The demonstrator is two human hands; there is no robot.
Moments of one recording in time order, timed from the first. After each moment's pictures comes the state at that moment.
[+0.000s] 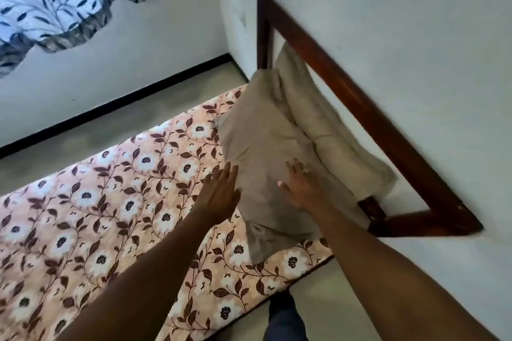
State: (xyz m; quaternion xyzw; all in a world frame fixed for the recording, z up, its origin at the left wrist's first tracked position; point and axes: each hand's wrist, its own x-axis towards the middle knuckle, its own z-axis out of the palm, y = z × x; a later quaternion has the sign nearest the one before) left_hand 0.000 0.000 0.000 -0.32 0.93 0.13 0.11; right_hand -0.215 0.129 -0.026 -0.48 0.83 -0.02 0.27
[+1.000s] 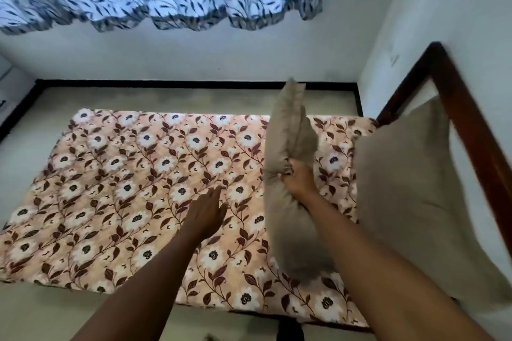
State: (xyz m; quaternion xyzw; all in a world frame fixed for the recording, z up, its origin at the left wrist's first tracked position) left_hand 0.229 0.056 0.026 -0.66 0.72 0.20 0.09; right_hand -0.040 -0.003 0.026 -0.55 0.67 -0.28 0.40
